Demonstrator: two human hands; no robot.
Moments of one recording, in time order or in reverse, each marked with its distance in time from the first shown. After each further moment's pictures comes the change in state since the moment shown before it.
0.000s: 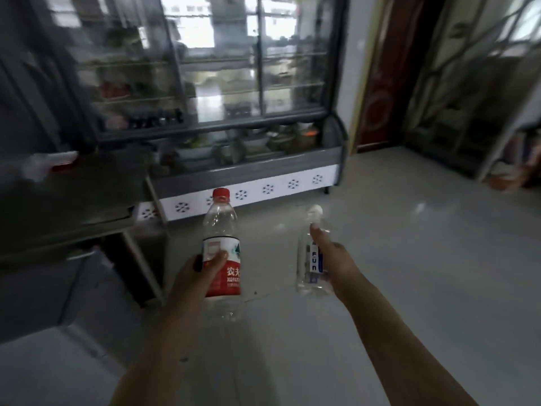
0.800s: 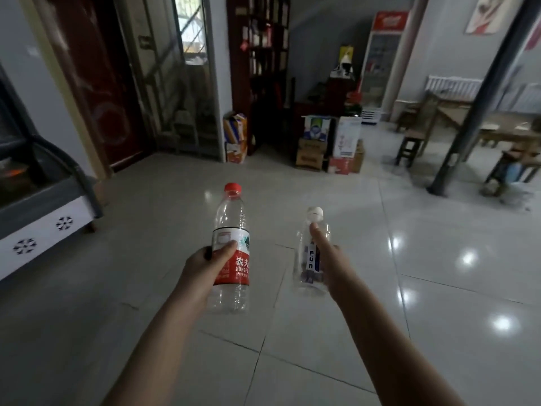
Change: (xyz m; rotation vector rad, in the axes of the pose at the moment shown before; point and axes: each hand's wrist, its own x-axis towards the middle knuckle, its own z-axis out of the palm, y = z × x) left_hand -0.190 -0.013 0.445 0.128 -0.984 -0.007; right_hand -0.215 0.086 -0.432 0.395 0.890 0.001
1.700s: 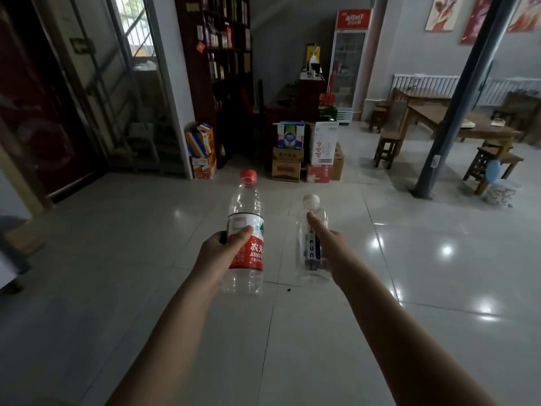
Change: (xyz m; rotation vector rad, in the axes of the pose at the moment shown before) left_hand 0.352 0.057 0.144 0.085 -0.166 0.062; right_hand 0.328 -0.117 -0.010 -0.057 0.074 -0.075
